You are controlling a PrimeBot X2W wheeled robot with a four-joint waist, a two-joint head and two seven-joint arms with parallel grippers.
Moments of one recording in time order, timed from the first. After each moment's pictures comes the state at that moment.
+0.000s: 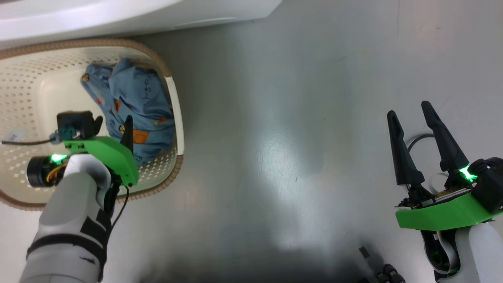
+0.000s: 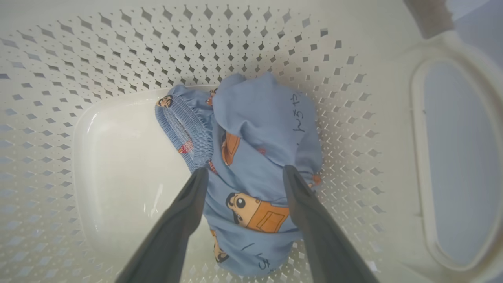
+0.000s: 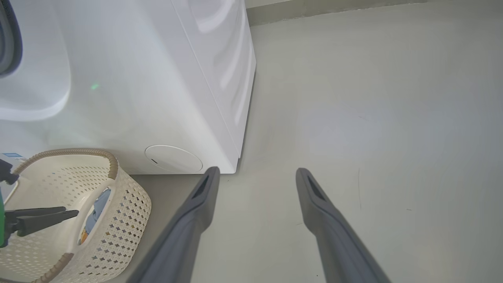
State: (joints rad) left arm -0.89 0.08 -0.10 1.16 -0.17 -0.12 -0.21; right arm -0.23 -0.17 0.05 -0.08 0.28 0.13 -0.26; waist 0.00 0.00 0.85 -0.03
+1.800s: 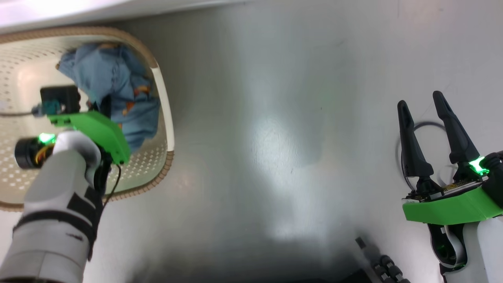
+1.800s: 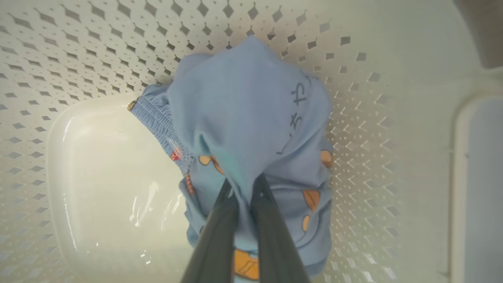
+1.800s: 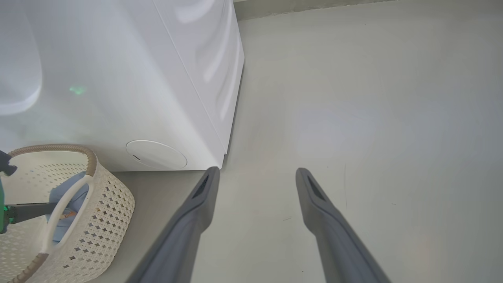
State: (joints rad) left arm -1.04 0.11 -0.31 1.29 -0.41 -0.10 -0.21; right arm -0.25 -0.17 0.02 -0.10 0.28 0.13 -0.26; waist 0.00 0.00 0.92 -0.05
